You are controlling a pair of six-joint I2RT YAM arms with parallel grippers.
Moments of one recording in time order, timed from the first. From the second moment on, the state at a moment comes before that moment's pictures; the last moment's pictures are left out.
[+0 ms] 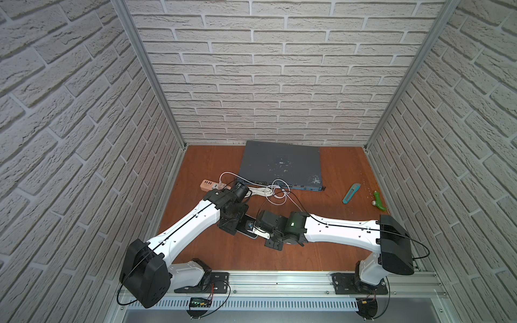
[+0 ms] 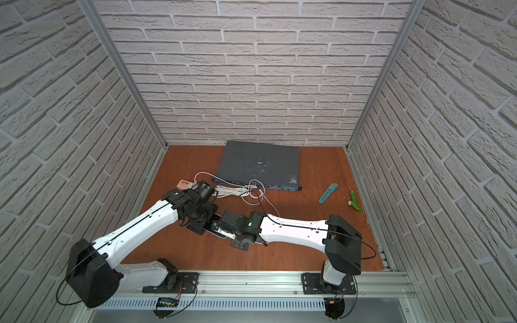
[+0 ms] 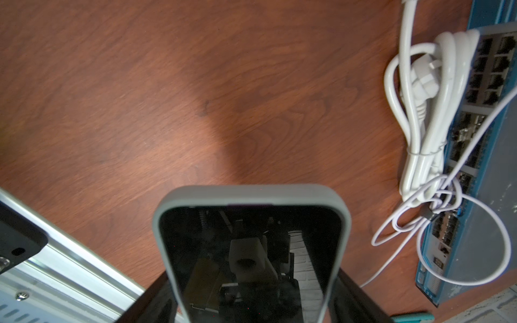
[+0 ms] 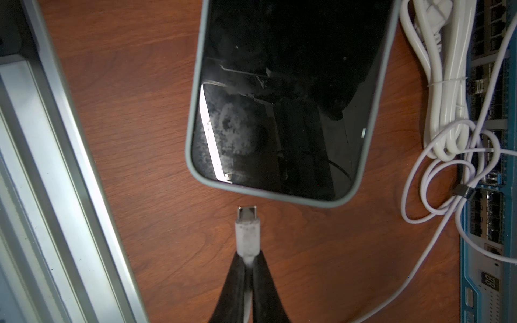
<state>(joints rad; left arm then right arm) -0.54 1.25 0.98 -1.05 0.00 -1.69 1.25 1.66 1.24 -0.74 0.17 -0.13</state>
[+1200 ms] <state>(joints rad) -0.57 1.25 0.98 -1.05 -0.01 -1.70 1.25 1.68 1.24 -0.72 0.20 -0.13</state>
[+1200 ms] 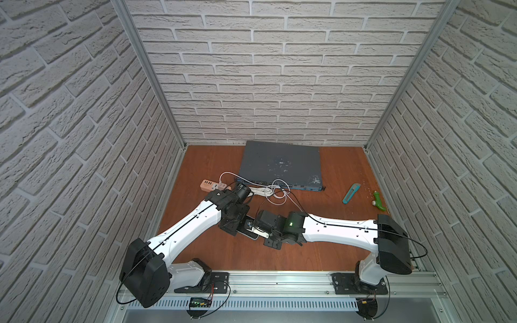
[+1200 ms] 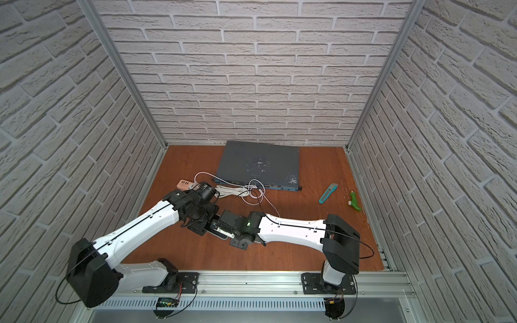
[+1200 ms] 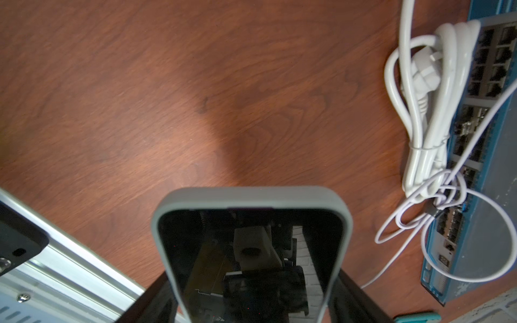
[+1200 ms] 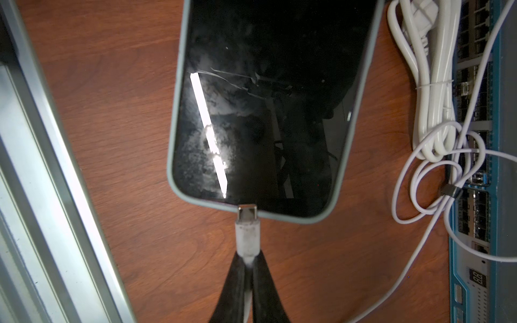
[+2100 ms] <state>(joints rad) -0.57 1.24 0.98 -1.07 -0.04 -1.72 1.25 1.64 1.22 -0.74 0.19 -0.10</state>
